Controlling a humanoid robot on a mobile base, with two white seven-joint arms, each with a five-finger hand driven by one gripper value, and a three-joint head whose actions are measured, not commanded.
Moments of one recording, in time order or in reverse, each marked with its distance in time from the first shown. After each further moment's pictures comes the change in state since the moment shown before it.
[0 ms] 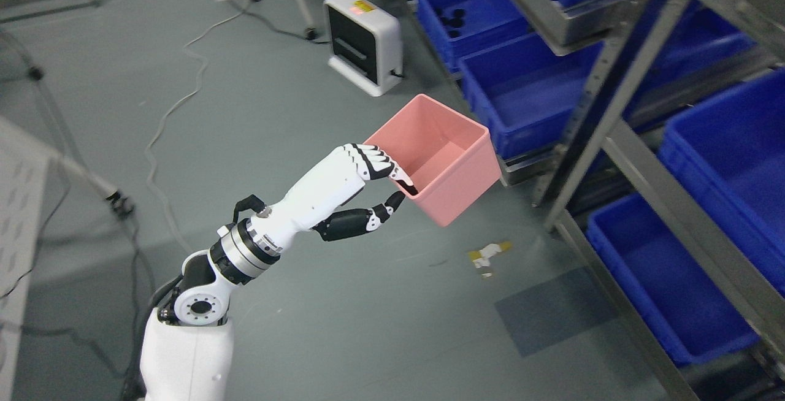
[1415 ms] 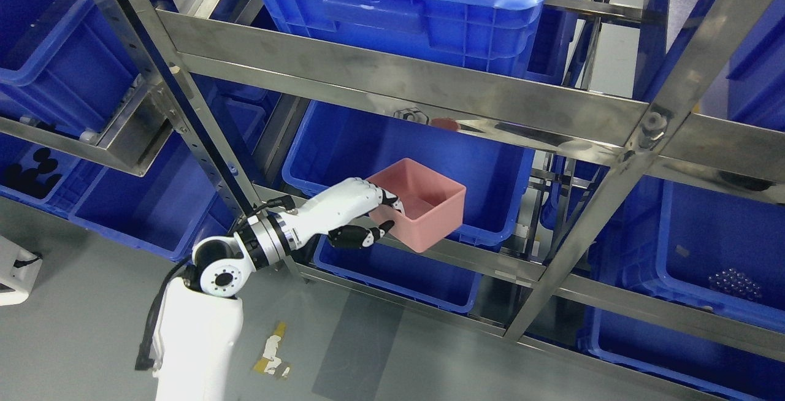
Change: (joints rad) left arm -0.154 0.000 0.047 0.344 -0.370 -0.001 -0.093; right arm 0.000 0.000 0.000 0.000 0.000 0.000 -0.007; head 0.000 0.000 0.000
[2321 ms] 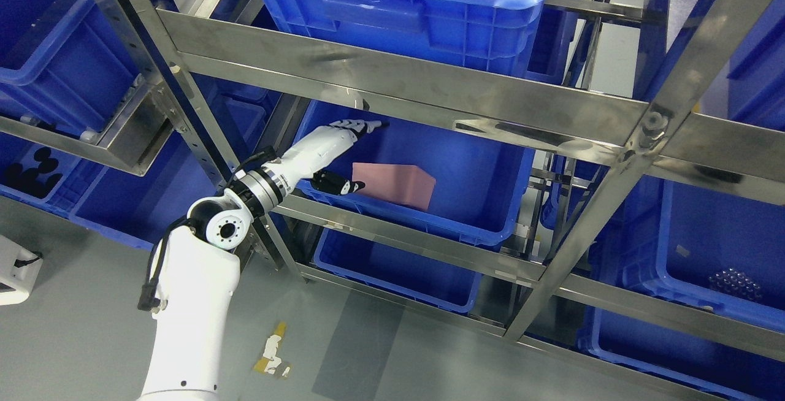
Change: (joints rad) left arm -0.193 0.000 0.024 0.271 -0.208 0.079 0.348; right arm 0.000 0.000 0.000 0.000 0.000 0.000 0.000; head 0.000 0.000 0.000
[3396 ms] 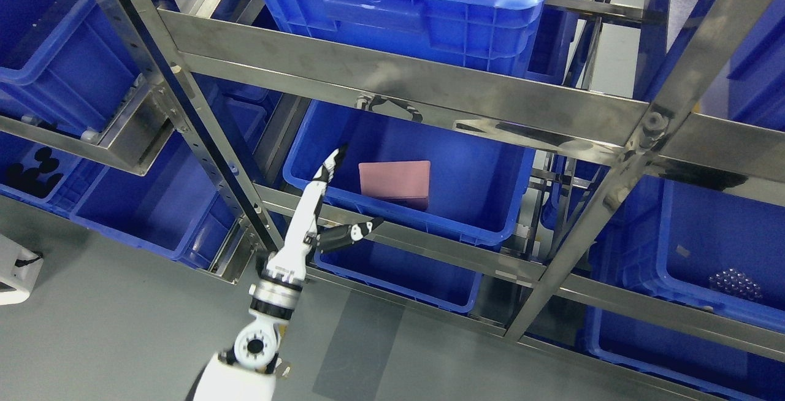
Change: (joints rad) left arm 0.501 0.000 -0.233 -0.291 0.794 0.134 0.405; right arm 0.000 0.000 0.000 0.000 0.000 0.000 0.000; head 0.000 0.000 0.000
